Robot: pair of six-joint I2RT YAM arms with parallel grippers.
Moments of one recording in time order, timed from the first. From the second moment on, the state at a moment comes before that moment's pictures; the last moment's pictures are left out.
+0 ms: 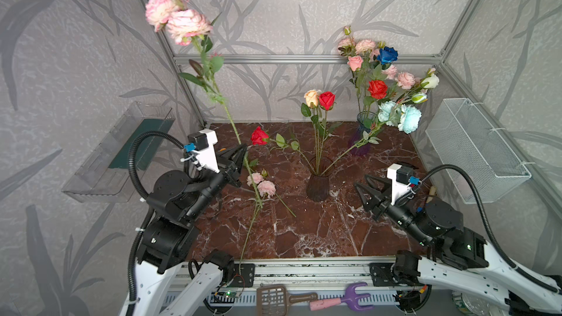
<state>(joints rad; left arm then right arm) -0.36 0.69 1.15 -0.40 0.23 -0.31 1.11 0.56 0.85 -0.30 0.38 0.26</state>
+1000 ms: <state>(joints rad) -0.72 0.77 0.96 -0.17 0.38 -0.18 1.11 1.14 1.24 -0.01 0.06 0.29</state>
